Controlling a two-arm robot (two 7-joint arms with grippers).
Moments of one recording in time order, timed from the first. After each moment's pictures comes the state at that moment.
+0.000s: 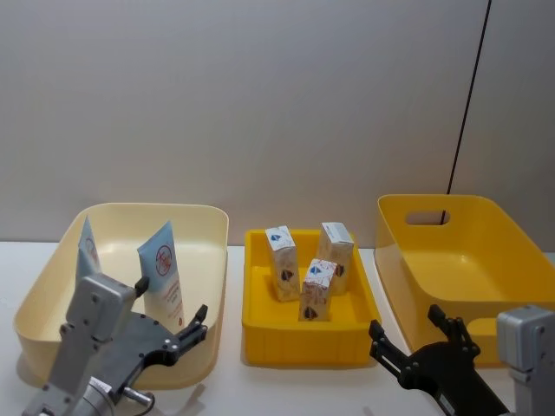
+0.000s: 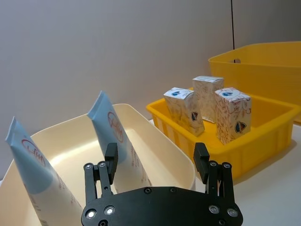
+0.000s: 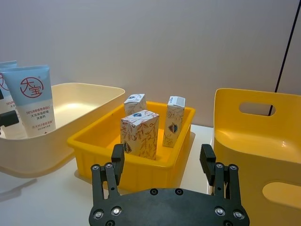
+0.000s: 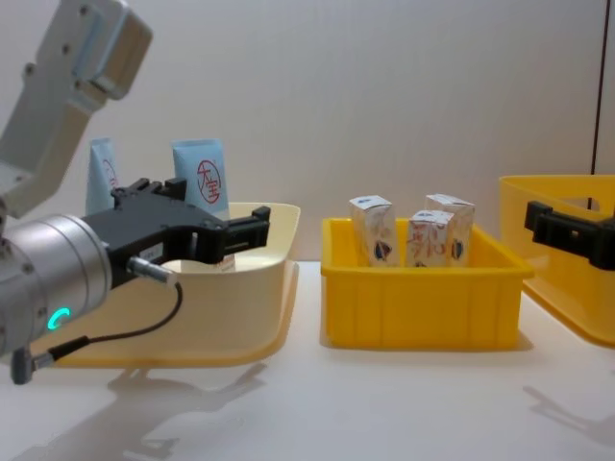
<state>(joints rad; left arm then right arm) -0.24 0.38 0.44 -1.62 -0.22 0.01 -0.02 -0.01 0.34 -0.23 -1.77 0.29 0.03 0.07</state>
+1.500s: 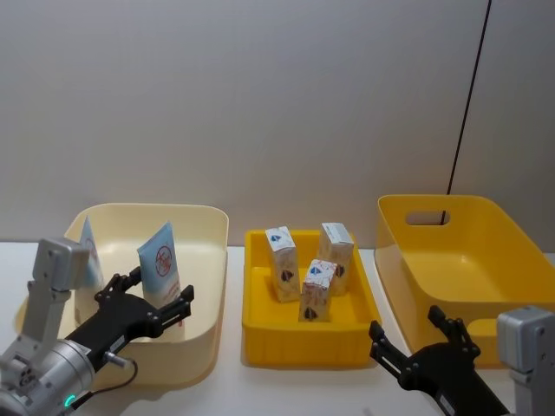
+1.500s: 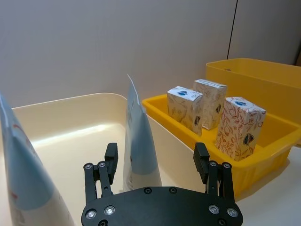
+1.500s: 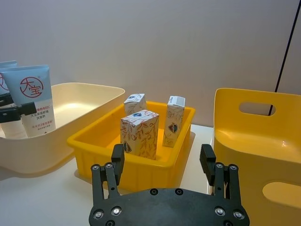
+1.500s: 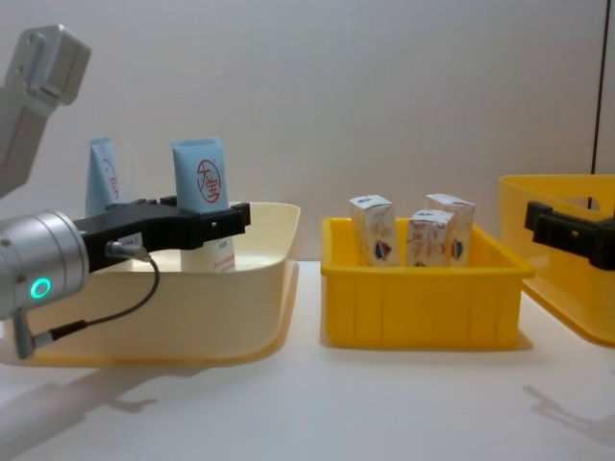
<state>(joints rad) -0.40 0.32 0.35 -1.33 -0.45 0.01 -0.32 -0.01 0.34 -0.23 -1.77 0.29 0.03 0.07</state>
